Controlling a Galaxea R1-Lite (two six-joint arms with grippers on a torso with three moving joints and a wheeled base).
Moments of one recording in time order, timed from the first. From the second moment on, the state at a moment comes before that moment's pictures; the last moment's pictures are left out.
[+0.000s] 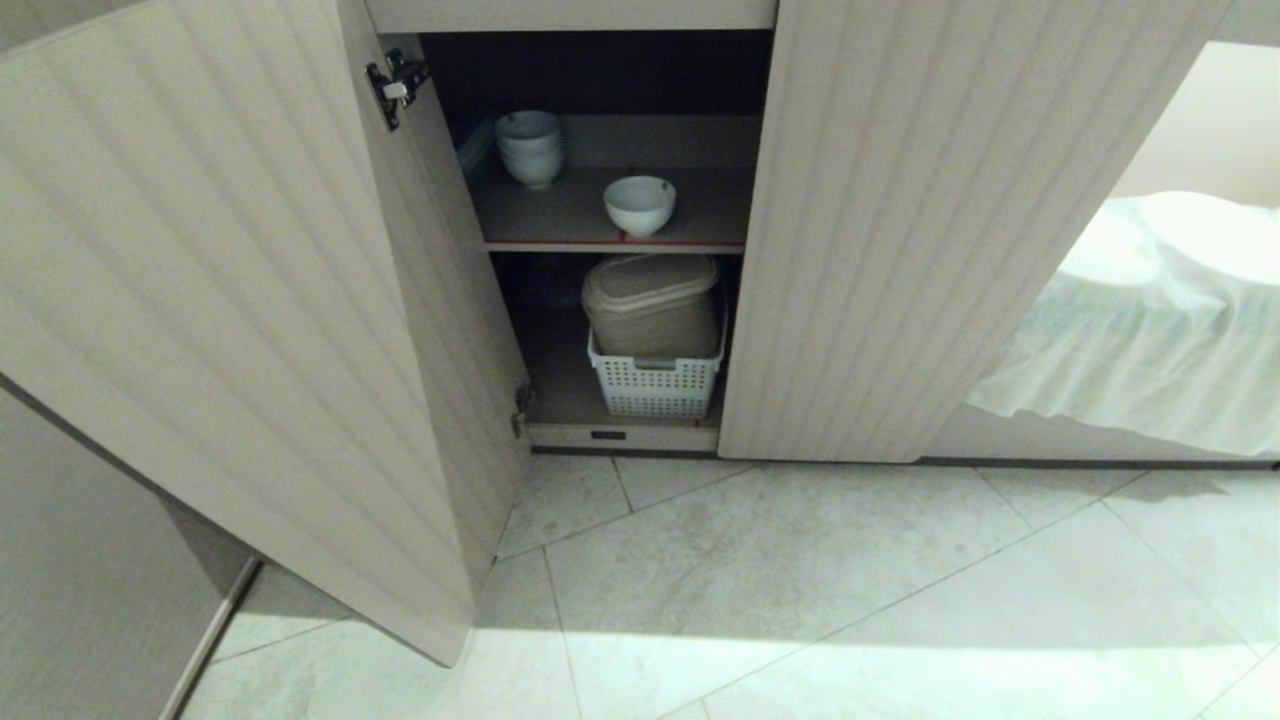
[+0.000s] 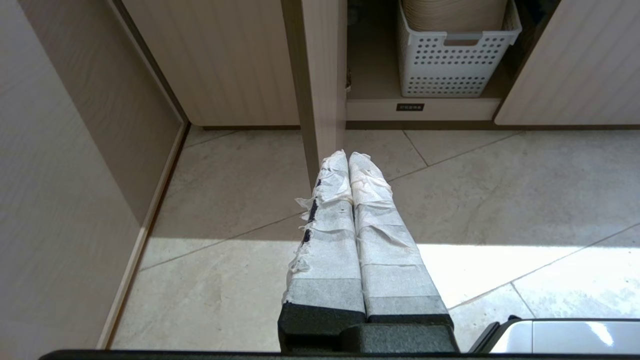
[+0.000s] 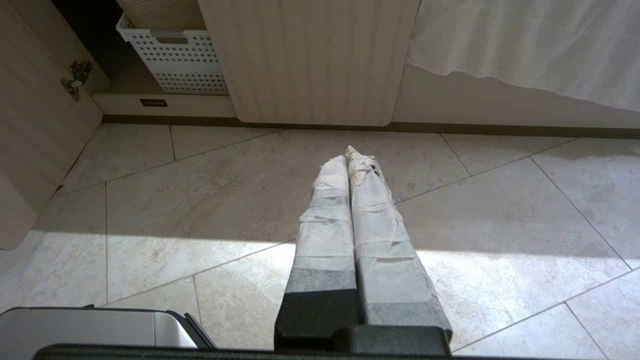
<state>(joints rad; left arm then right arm) 0.00 0.00 0.00 -0.01 0.00 0.03 0.00 0.00 0.00 0.00 -0.01 0.00</state>
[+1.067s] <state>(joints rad) 0.00 0.00 0.00 -0.01 0.00 0.03 0.00 0.00 0.00 0.00 -0.01 0.00</state>
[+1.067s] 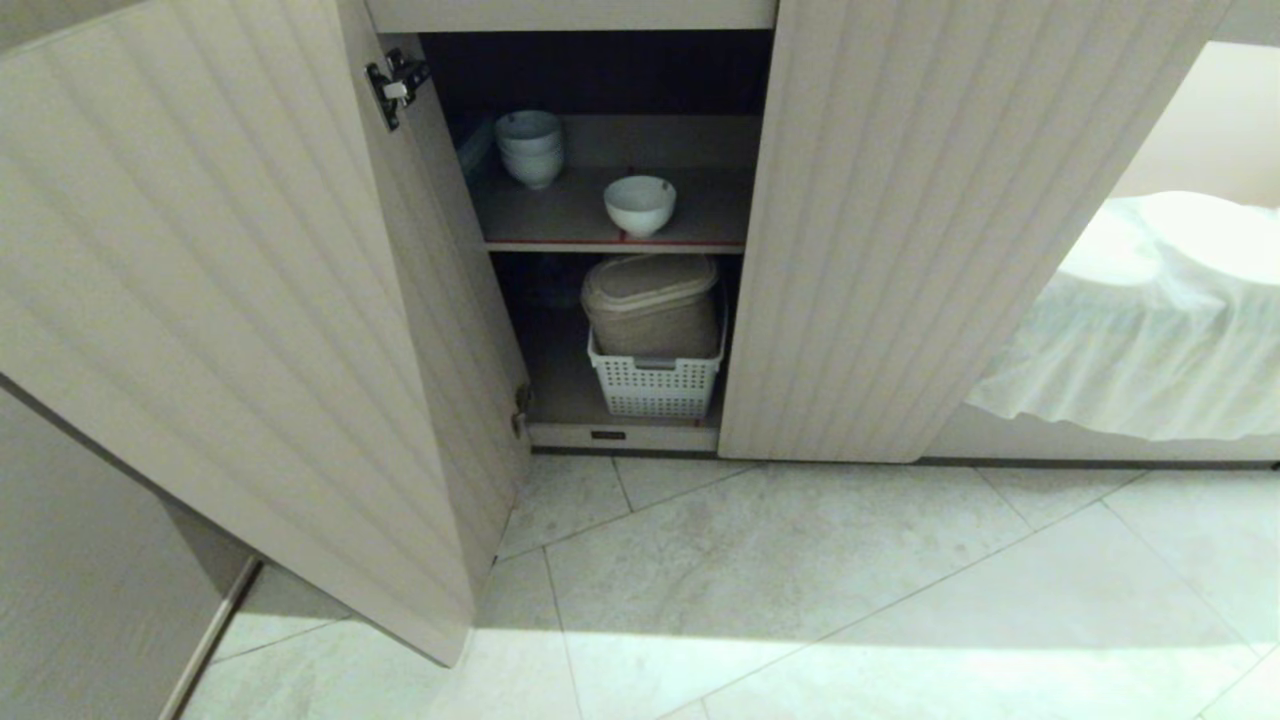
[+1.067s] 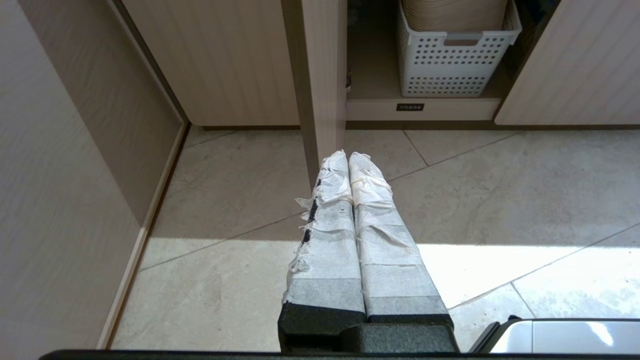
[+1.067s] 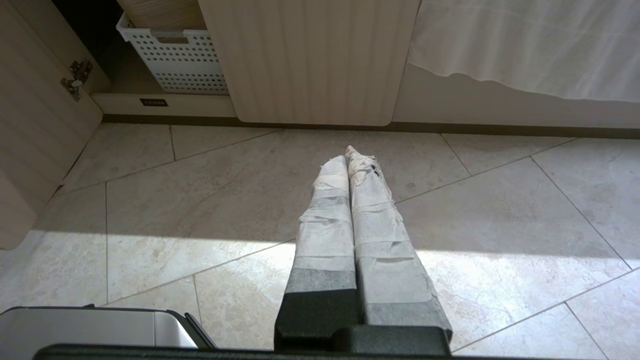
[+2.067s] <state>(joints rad) 0.00 0.00 0.00 -0.01 0.00 0.03 0.00 0.00 0.00 0.00 -0.01 0.01</state>
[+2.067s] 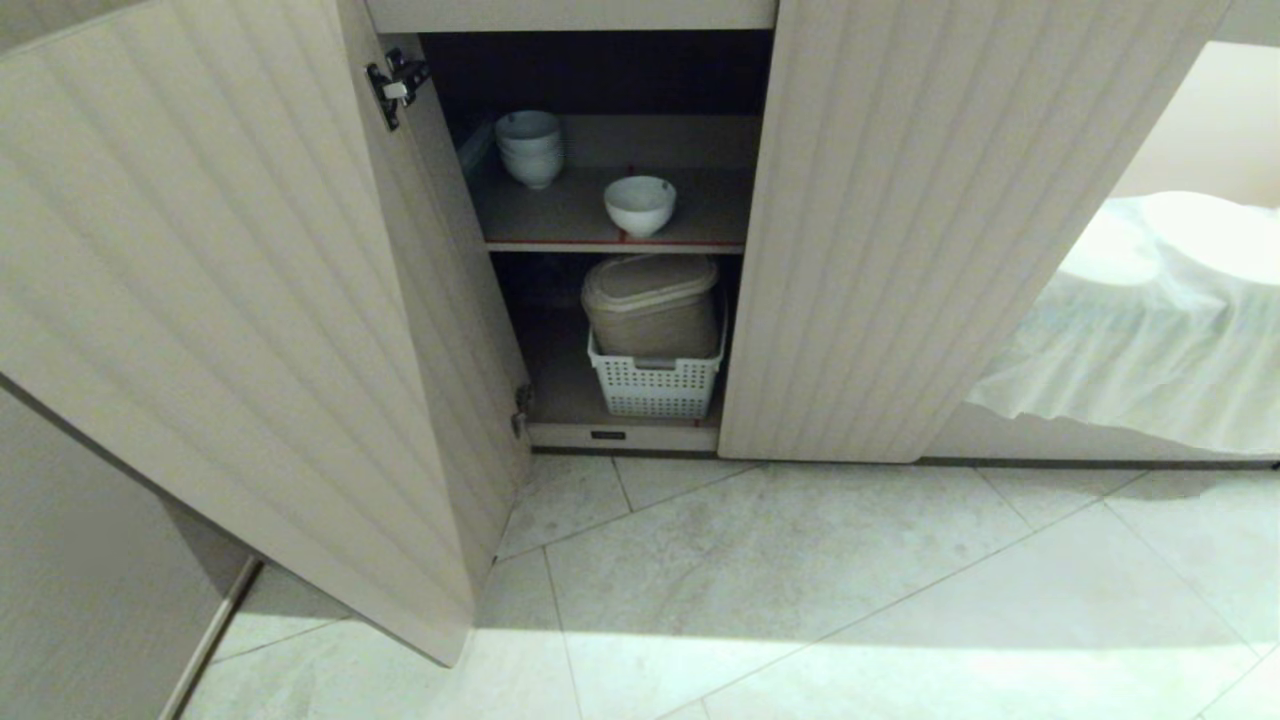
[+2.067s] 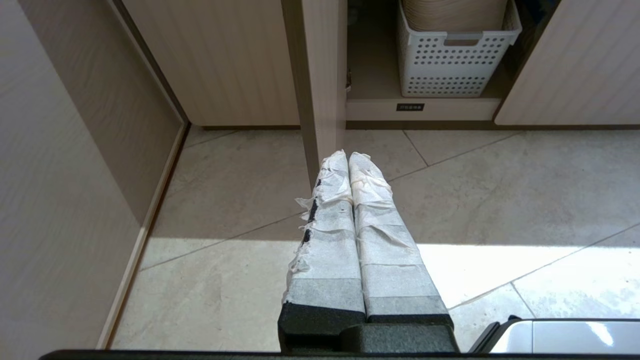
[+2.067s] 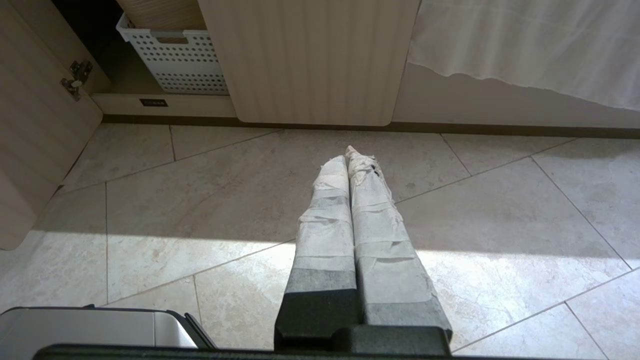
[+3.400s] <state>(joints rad) 0.00 0.00 0.00 -0.01 0.00 0.03 0.00 0.00 0.00 0.00 -0.01 0.00</state>
